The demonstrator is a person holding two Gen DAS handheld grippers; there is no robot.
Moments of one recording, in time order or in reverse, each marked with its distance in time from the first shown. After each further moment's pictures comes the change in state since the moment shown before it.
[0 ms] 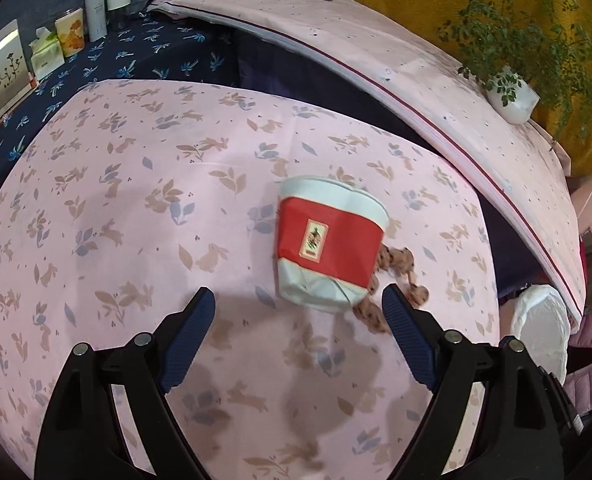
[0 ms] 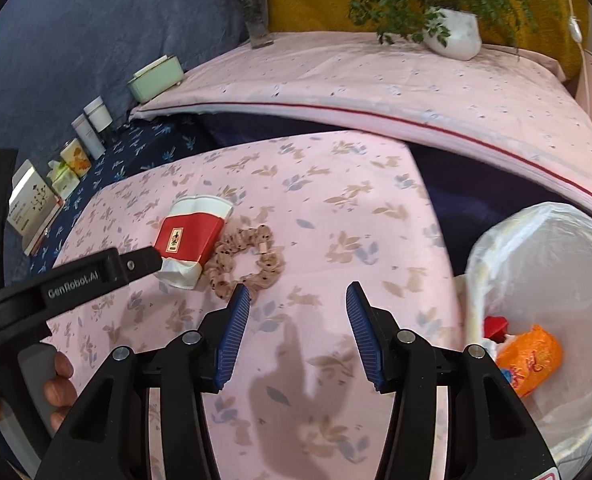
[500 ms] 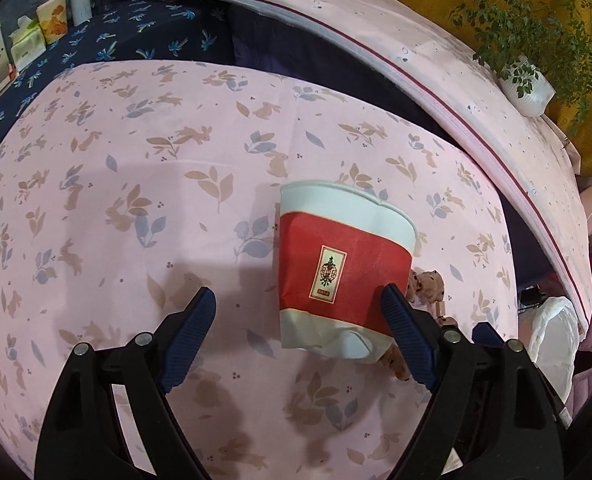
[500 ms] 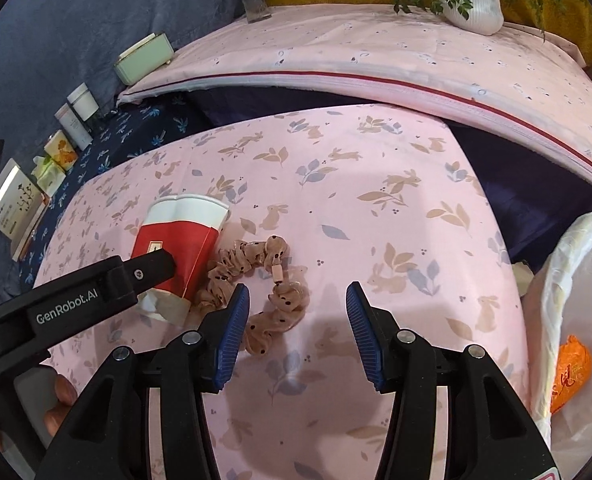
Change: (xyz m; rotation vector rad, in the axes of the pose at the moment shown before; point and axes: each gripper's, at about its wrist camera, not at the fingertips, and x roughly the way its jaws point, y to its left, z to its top) left arm 0.051 0.002 0.018 -0.006 0.072 -0.019; right arm 0.068 0.013 0.019 0.020 0.079 -0.007
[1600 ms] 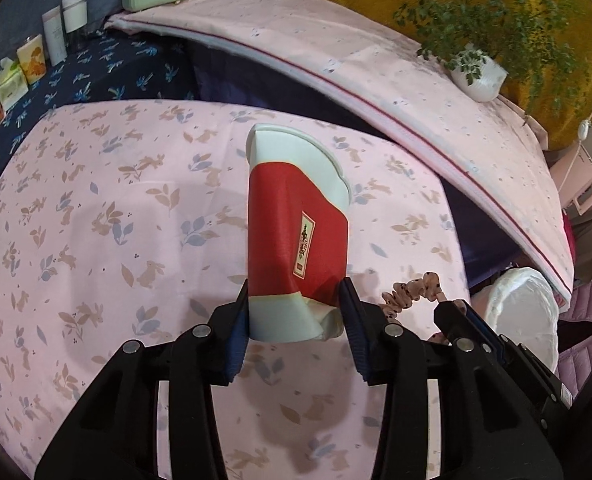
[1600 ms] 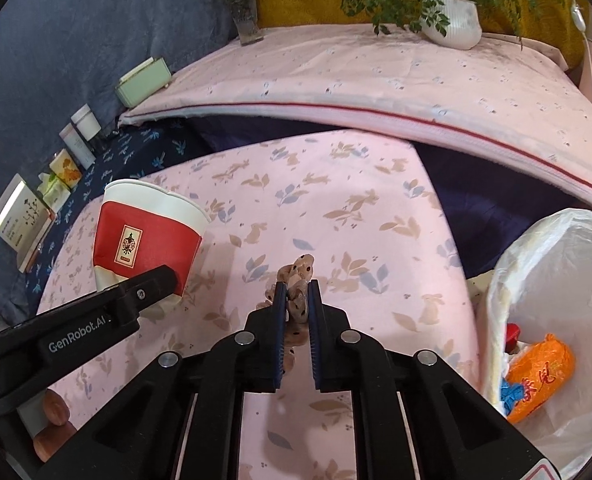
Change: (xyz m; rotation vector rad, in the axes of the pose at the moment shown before) left arm -0.053 -0.054 -0.021 0.115 -0.067 -0.046; right arm -0.059 -0.028 -0.002 0.031 -0.094 0.004
